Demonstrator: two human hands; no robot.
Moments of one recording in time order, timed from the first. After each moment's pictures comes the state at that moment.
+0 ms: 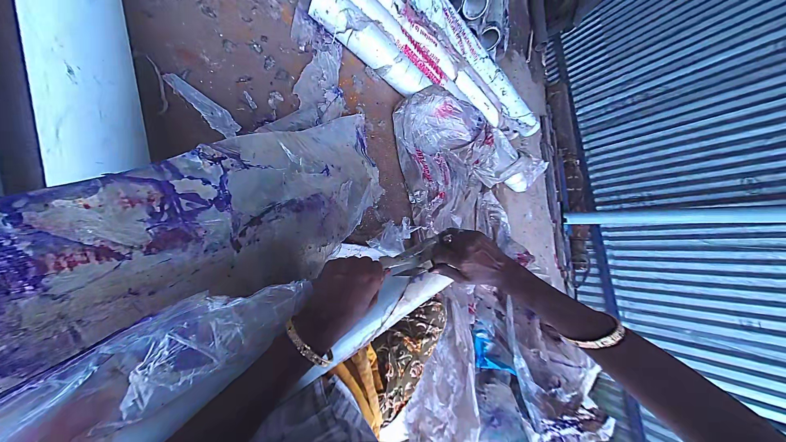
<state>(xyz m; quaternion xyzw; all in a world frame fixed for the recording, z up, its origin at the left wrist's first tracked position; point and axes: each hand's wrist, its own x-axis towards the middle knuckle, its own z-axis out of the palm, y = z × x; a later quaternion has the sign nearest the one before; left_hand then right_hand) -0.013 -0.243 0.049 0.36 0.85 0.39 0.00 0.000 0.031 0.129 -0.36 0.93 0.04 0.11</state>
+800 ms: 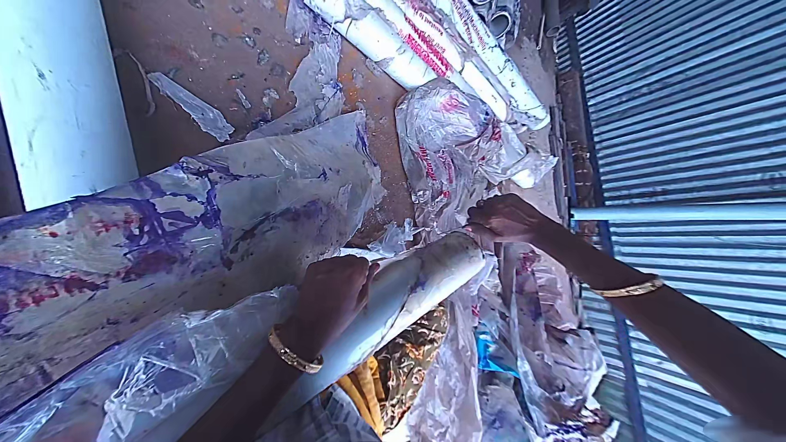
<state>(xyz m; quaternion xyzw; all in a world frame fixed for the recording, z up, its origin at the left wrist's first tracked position) -0.031 -0.240 0.037 0.29 0.86 0.43 0.01 -0.058 0.126 0.147 -0.35 0.91 0.13 0.19</state>
